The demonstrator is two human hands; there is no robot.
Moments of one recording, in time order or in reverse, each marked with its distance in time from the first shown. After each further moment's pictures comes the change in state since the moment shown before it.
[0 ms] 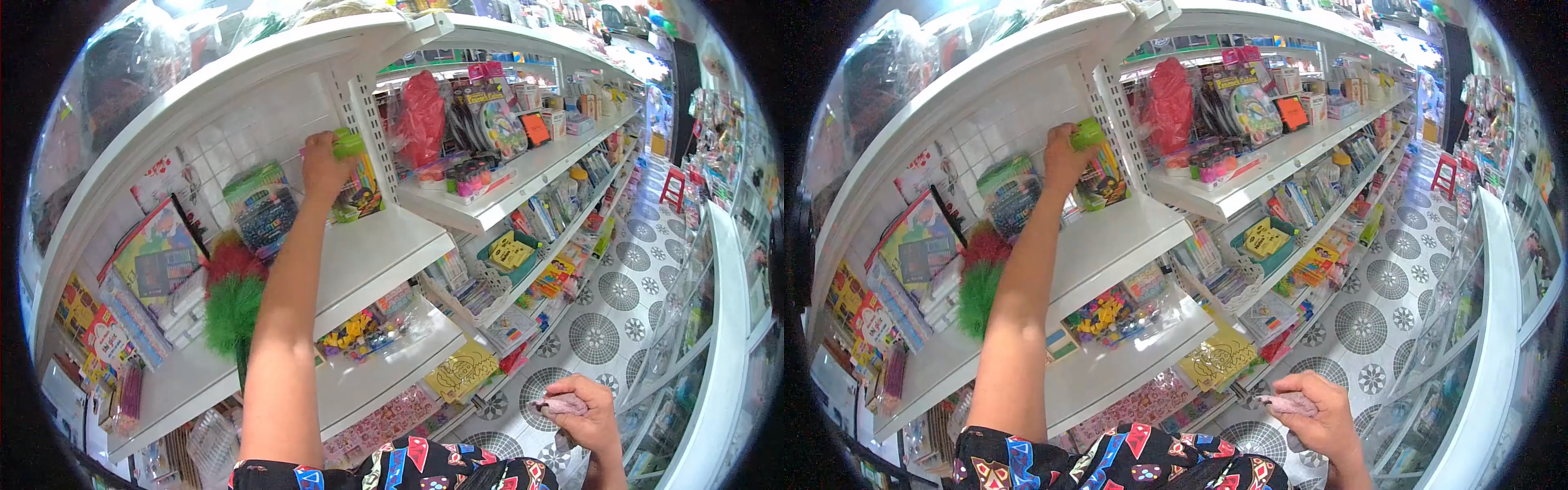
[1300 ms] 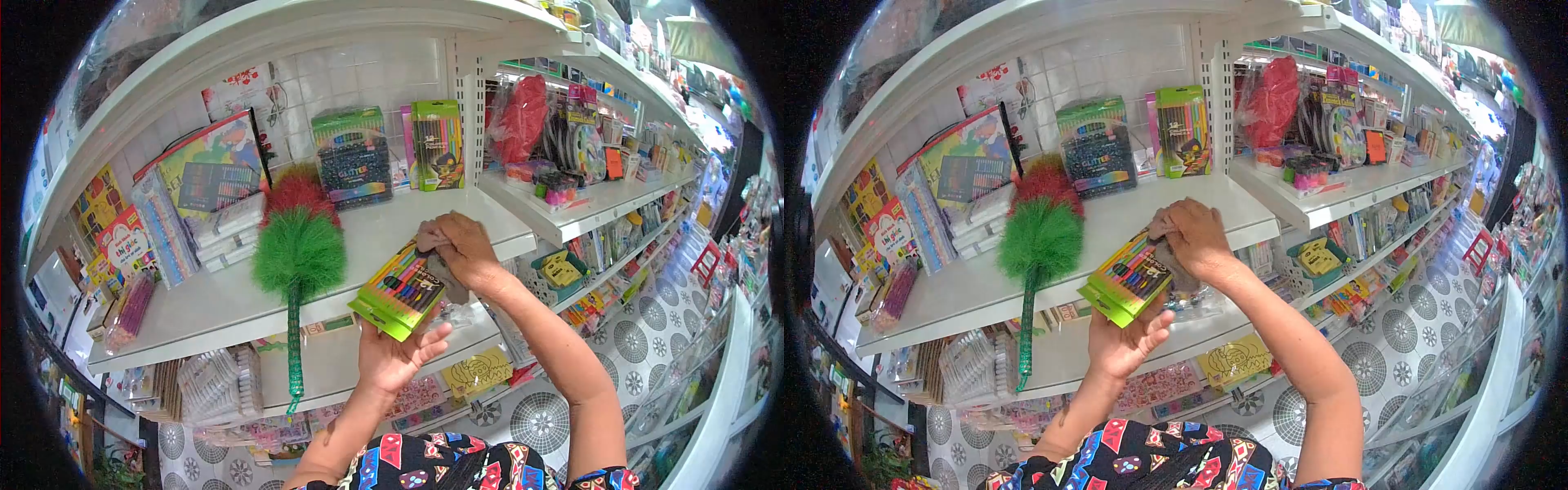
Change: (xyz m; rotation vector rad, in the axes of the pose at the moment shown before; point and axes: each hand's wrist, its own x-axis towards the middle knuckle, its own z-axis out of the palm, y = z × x) left_hand -0.307 0.058 -0.136 -2.588 -0.100 -1.084; right_hand 0.268 -0.015 0.231 -0.358 -0.298 -0.729
